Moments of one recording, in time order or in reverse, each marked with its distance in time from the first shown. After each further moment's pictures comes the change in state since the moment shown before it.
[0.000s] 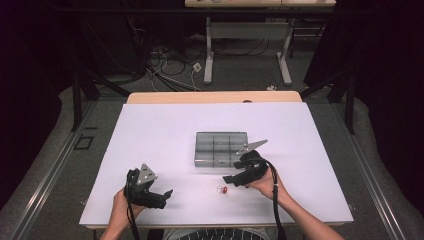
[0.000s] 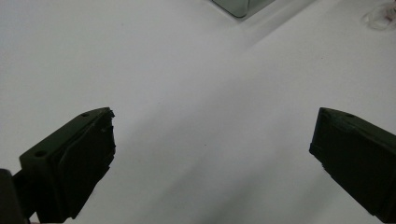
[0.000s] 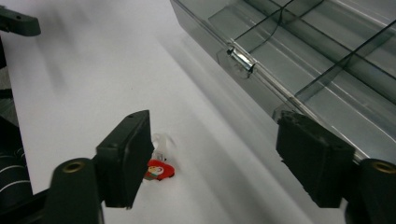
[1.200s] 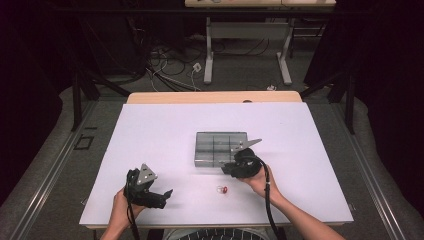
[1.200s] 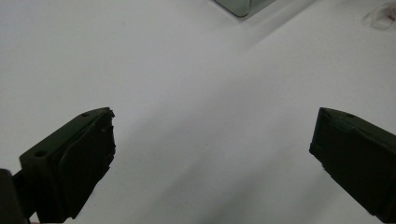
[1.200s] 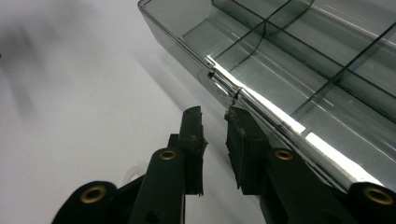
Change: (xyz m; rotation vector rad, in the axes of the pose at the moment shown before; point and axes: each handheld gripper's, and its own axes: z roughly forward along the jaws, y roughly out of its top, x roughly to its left) left arm 0.000 0.000 0.000 0.002 0.006 0.002; right arm -0.002 0.007 0.020 -0.033 -0.068 0.039
